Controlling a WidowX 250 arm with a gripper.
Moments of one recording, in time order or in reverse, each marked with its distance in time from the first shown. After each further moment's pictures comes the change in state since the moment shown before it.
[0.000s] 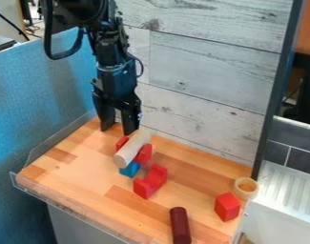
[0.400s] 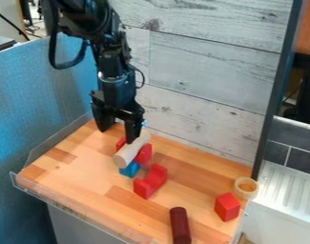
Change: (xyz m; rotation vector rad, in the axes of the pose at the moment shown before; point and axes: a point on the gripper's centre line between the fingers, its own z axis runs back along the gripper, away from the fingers) arm -0.001 -0.003 -0.017 0.019 0.017 0.167
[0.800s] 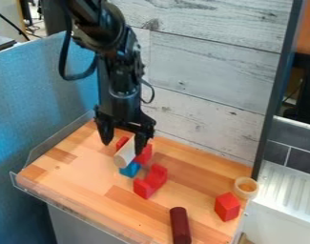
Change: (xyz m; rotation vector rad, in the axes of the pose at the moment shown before) arm -0.007 -0.013 -0.017 0.074 -0.005 0.209
